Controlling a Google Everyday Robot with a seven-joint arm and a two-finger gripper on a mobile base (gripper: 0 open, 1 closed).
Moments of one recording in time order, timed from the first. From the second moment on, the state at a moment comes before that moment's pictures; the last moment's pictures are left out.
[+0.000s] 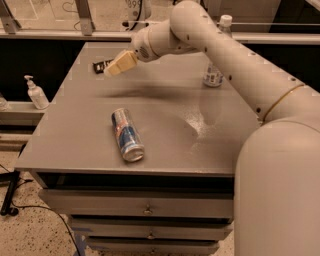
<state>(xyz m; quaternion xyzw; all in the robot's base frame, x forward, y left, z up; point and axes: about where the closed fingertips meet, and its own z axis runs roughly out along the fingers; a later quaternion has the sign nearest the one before) 0.764 0.111 0.903 -0.51 0.68 0.24 0.47</state>
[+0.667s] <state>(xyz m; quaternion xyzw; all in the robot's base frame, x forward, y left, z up) 0.810 0.136 0.866 -0.47 0.72 0.22 0.46</state>
